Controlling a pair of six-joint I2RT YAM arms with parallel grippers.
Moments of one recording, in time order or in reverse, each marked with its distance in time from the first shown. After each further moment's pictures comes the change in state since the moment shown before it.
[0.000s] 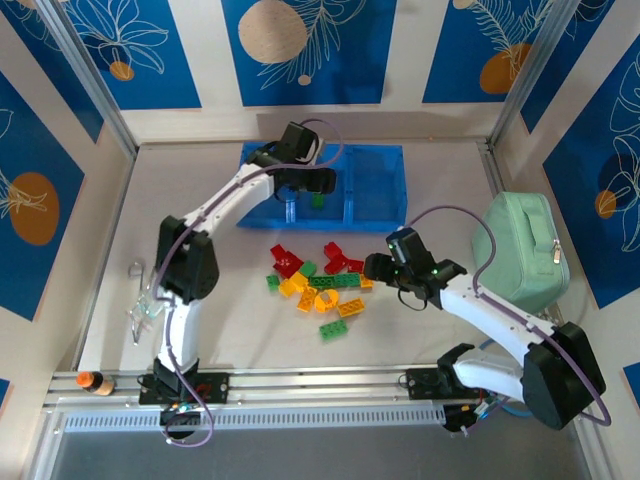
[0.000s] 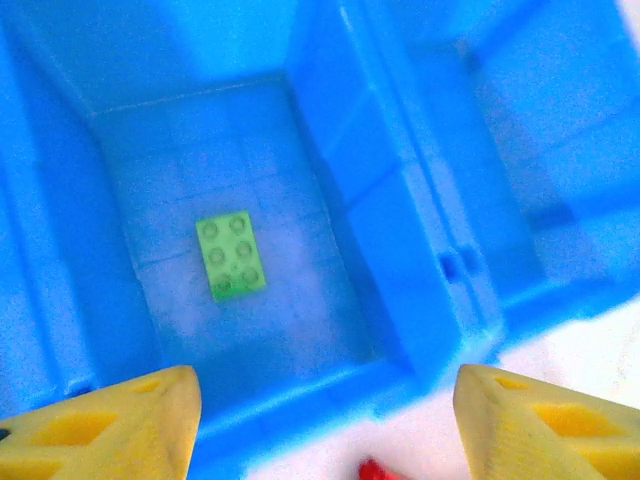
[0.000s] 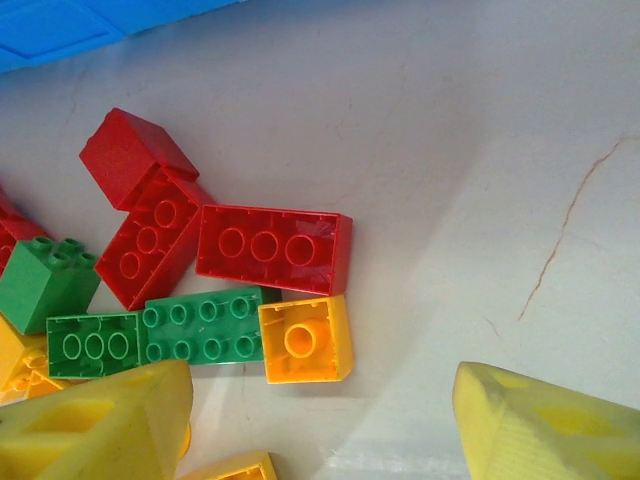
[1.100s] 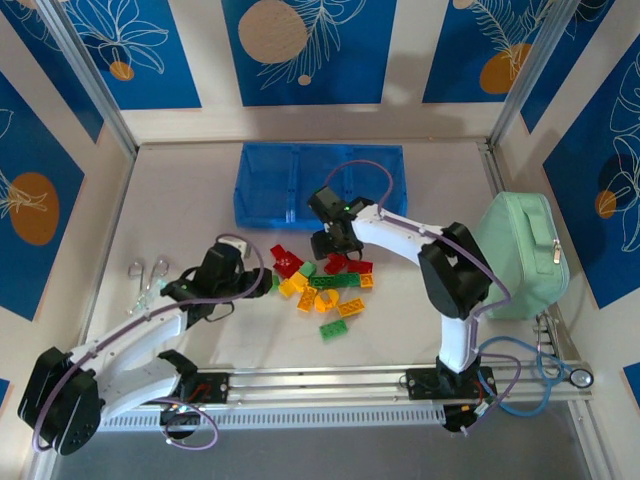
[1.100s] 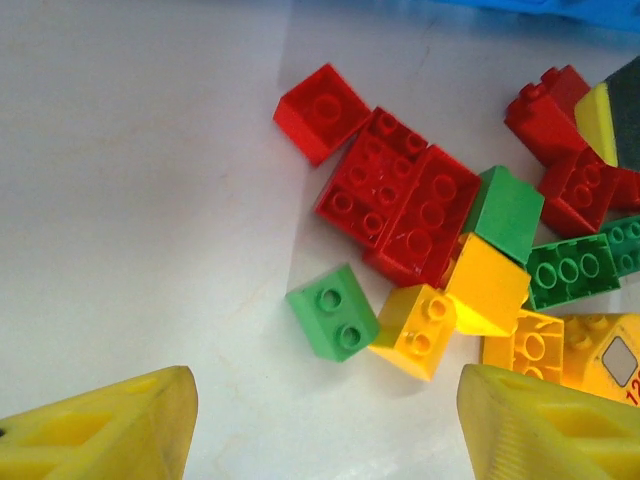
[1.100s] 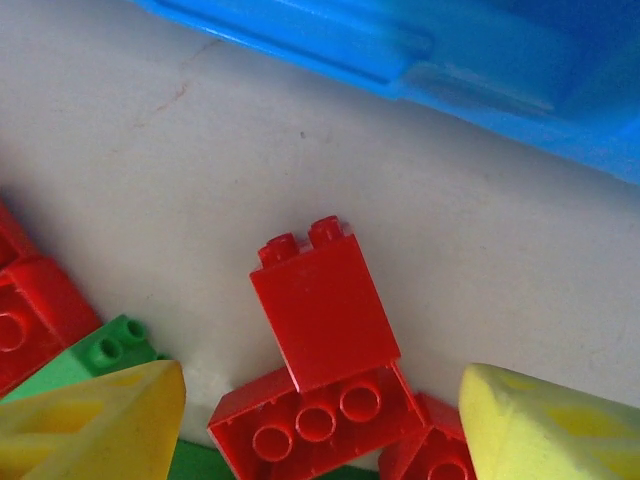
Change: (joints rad) left arm -0.003 -1.039 -1.410 0.403 -0.079 -0.229; right arm 0.158 0.797 0.783 -0.325 0.065 -0.313
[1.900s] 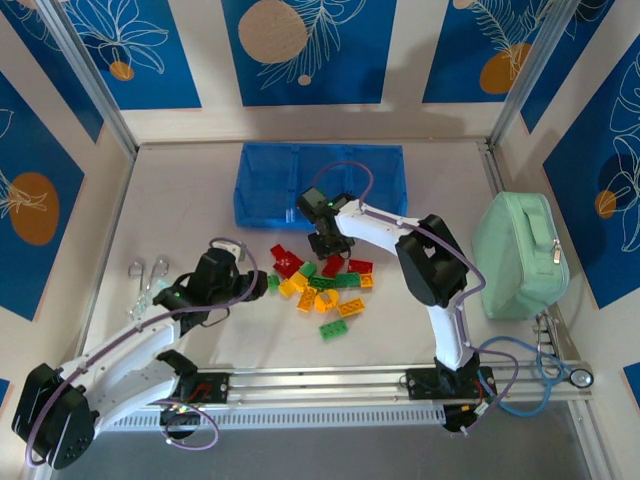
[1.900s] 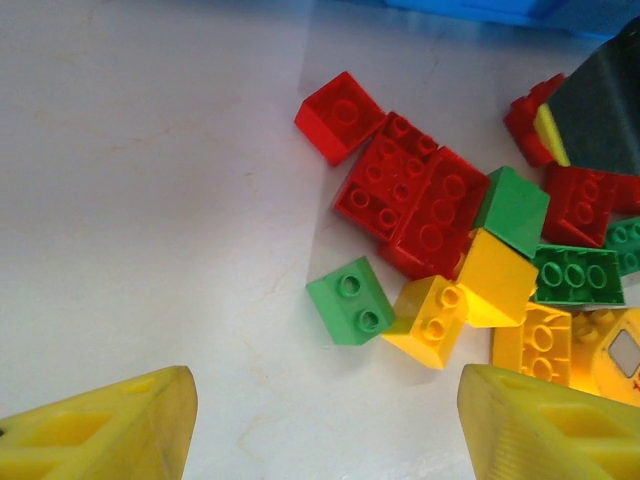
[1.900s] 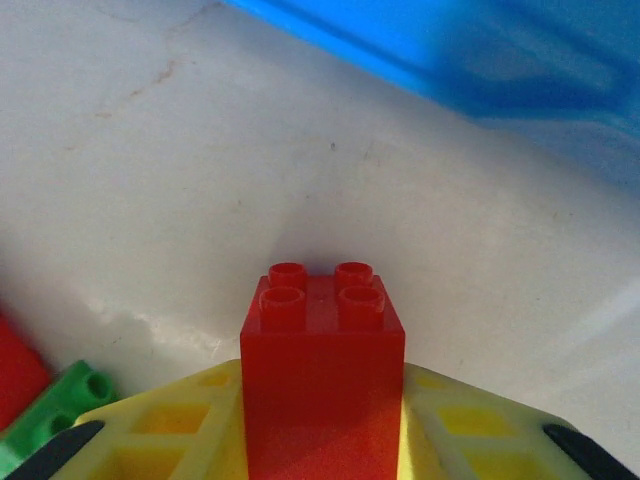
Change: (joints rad) left arm 0.000 -0.080 -0.020 -0.042 -0.037 0.020; right arm 0.023 0.132 0.143 -0.106 0.030 -0.051
